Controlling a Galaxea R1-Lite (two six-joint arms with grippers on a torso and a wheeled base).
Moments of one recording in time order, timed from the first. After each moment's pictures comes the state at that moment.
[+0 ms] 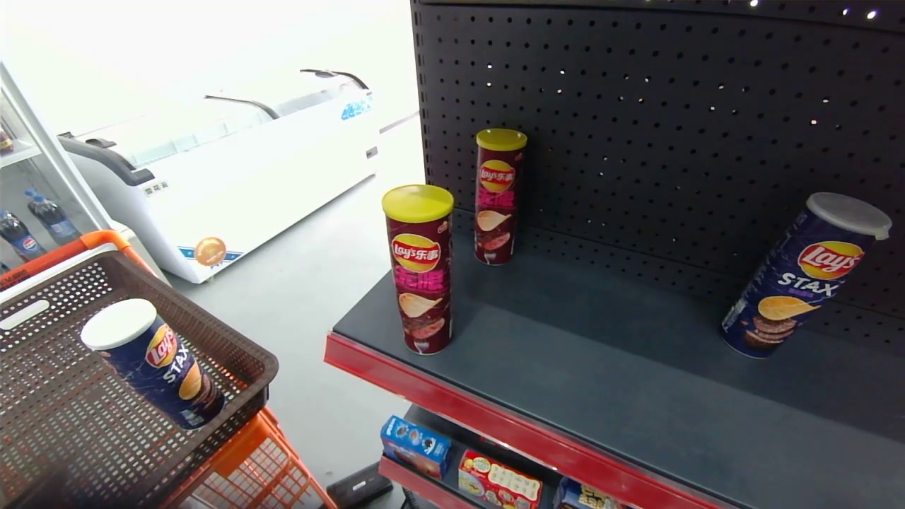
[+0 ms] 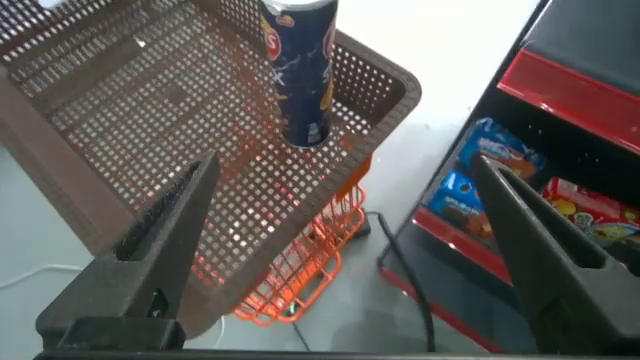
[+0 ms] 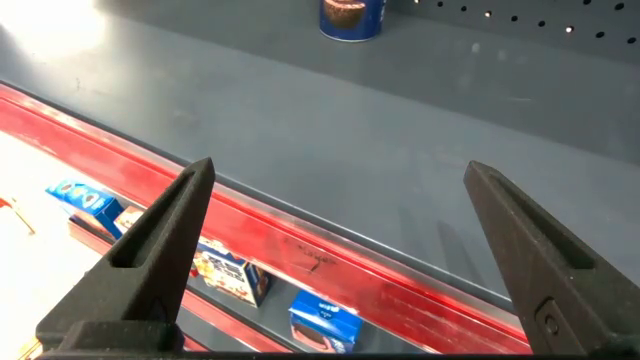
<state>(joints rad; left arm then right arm) 0.08 0.58 -0.35 0.04 0.11 -0.08 0.00 0.00 0.00 0.00 0.02 0.00</state>
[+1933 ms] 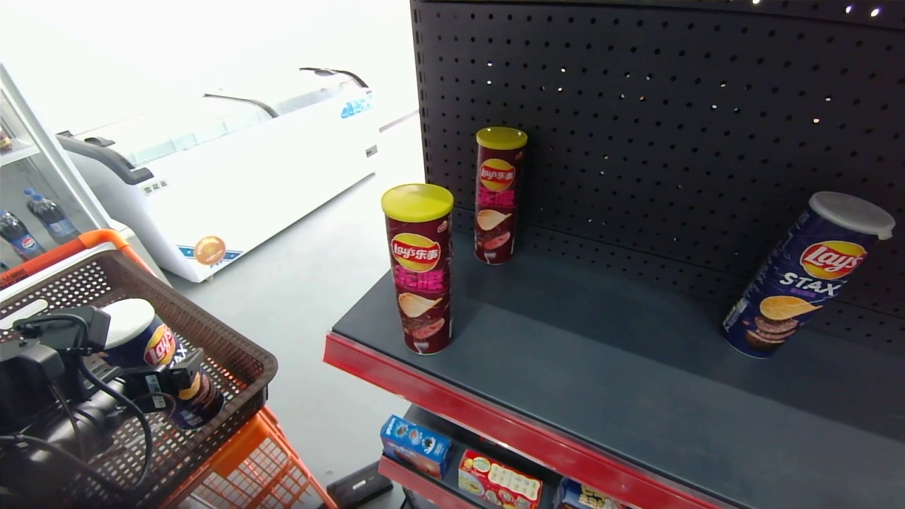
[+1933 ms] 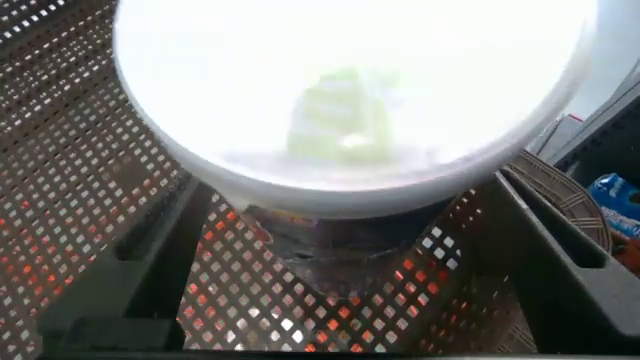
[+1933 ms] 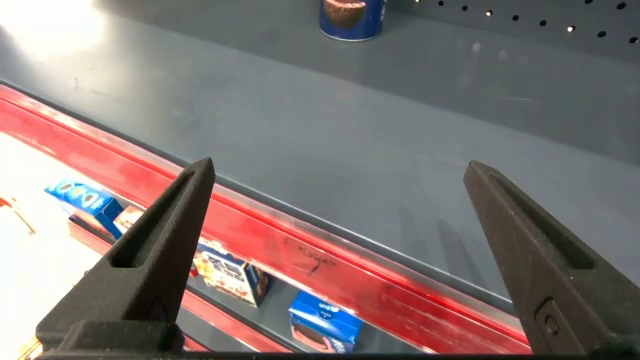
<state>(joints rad) 0.28 1.82 -0.20 -1.36 0.01 0.02 0.00 0.00 0.00 0.00 0.02 0.00</state>
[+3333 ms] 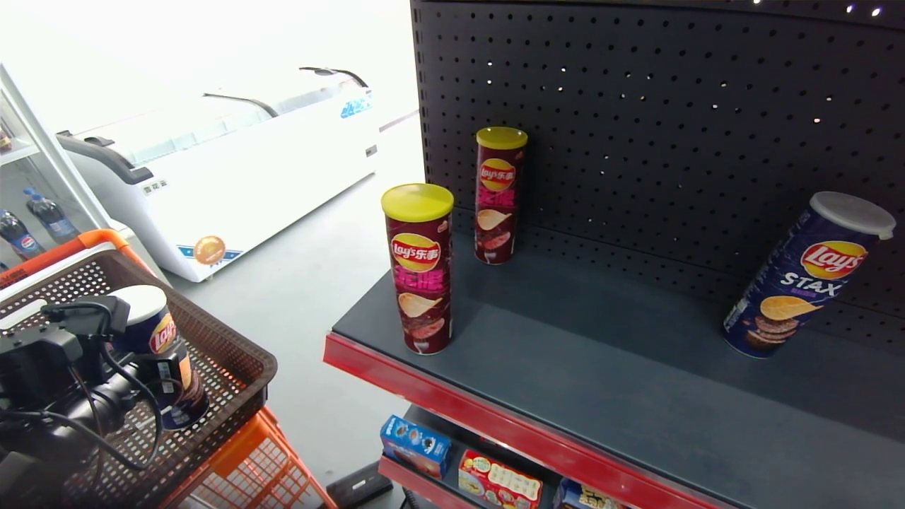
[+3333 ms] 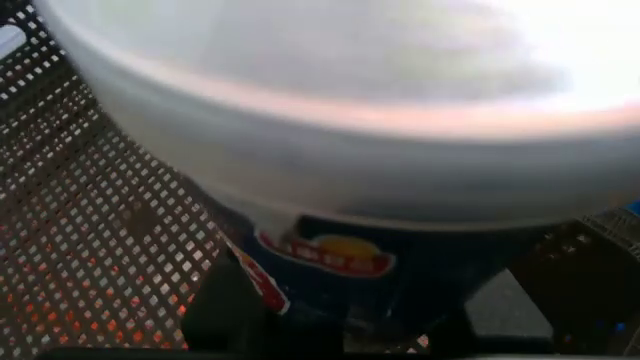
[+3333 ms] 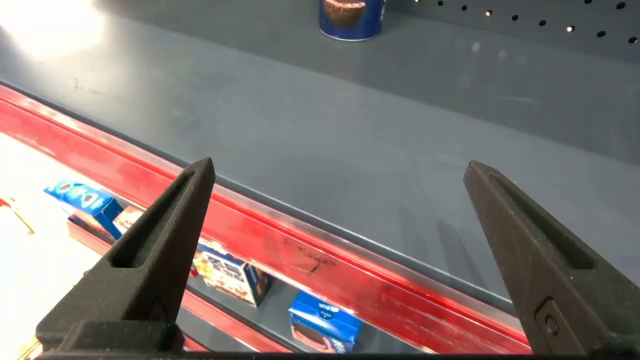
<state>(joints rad) 0.30 1.90 -0.30 -1.39 -0.01 0.12 0.00 0.00 0.00 0.00 0.02 0.00</state>
